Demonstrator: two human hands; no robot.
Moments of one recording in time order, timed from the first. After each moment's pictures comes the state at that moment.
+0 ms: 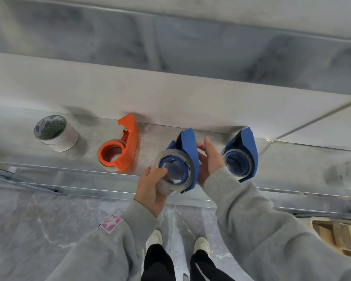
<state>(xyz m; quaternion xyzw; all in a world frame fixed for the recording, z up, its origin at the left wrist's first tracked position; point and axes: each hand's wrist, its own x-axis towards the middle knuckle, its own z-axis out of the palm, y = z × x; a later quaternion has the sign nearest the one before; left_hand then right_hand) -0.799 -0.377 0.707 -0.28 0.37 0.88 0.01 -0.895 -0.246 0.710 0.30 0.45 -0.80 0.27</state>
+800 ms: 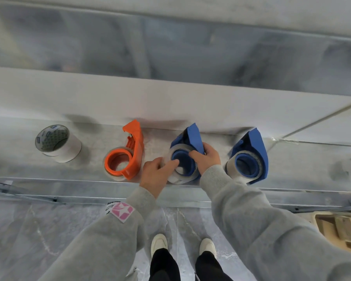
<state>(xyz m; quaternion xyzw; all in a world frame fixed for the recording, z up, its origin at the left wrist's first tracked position) -0.847 -0.420 0.685 -0.29 0.70 0.64 0.12 -0.904 -0.282 0.699 0.17 0.76 -0.61 0.15</state>
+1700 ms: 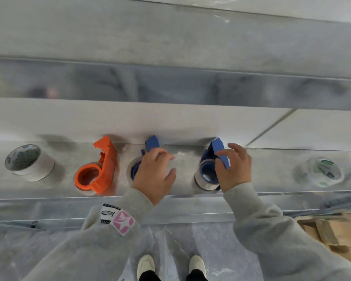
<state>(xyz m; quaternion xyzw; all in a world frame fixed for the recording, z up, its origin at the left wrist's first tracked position) -0.858 -0.356 0.730 0.06 0.95 0.31 -0.10 -0.884 -0.147 0.752 0.07 0.92 -0.38 -0.10</state>
